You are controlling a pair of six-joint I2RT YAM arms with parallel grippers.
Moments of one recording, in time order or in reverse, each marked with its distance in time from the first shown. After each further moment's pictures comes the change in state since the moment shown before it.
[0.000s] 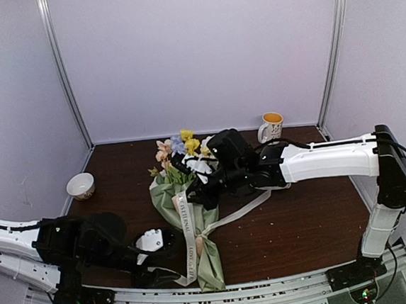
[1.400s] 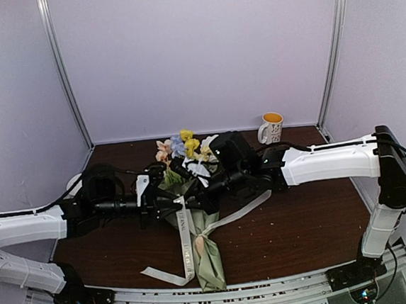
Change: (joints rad) left arm 0.607 0.178 -0.060 0.601 0.497 0.237; right arm 0.000 -0.016 -0.051 0.086 -0.153 -0.003
